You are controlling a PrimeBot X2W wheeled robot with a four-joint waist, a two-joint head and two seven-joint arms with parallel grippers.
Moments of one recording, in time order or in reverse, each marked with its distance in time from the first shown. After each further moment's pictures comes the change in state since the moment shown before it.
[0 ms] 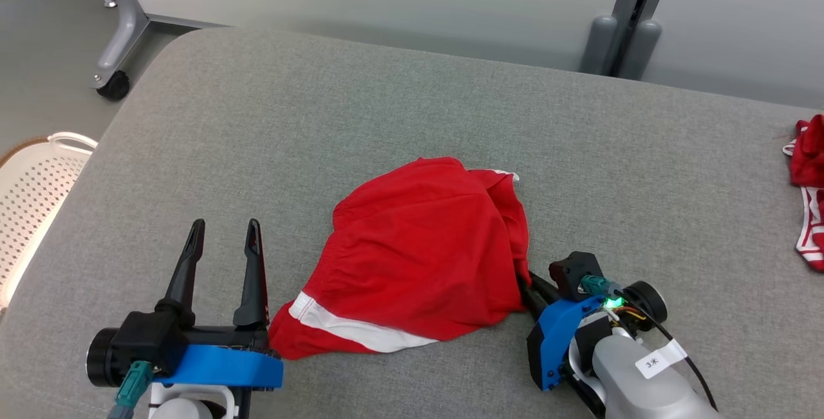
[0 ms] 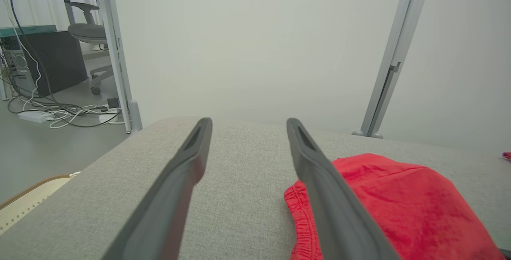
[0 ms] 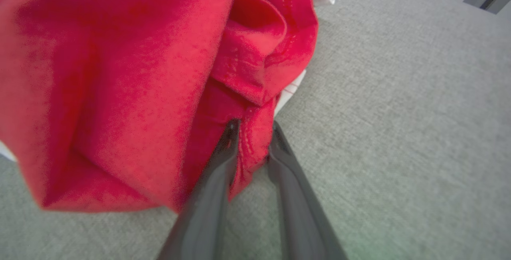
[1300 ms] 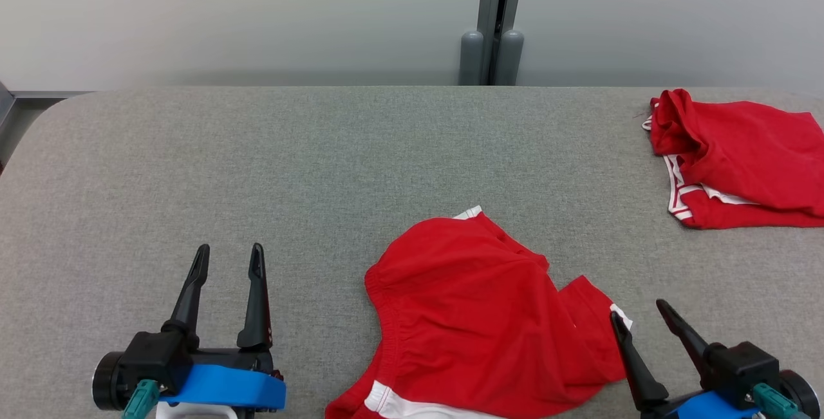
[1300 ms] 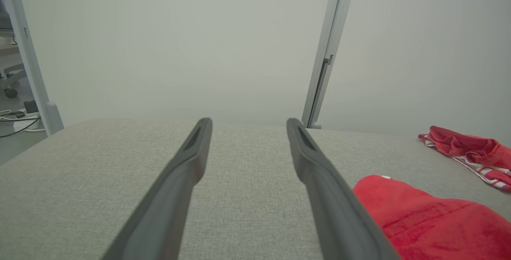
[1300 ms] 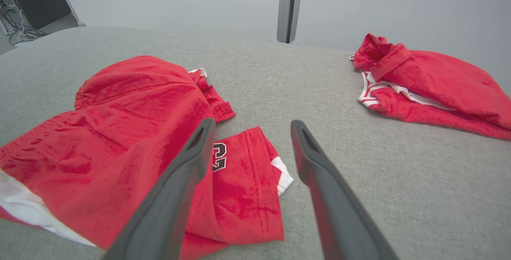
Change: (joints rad) left arm 0.053 -0.001 -0.010 0.007 -0.009 0.007 0.000; right arm 0.722 -0.101 -0.454 -1.087 -0.113 0.000 0.215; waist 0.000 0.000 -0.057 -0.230
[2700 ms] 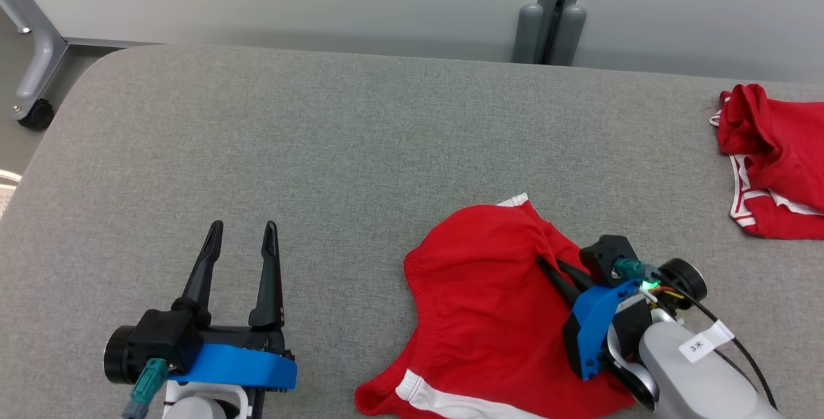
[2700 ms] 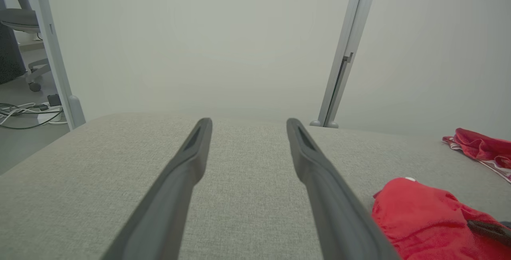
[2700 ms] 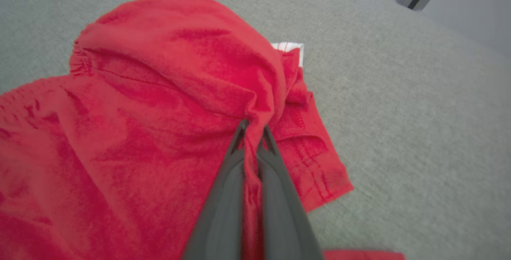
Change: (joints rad) left arm -0.054 0.000 -0.032 0.008 -0.013 -0.004 0.000; right arm -0.583 -0.089 0.468 0.628 0.153 0.000 0.047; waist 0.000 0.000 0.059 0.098
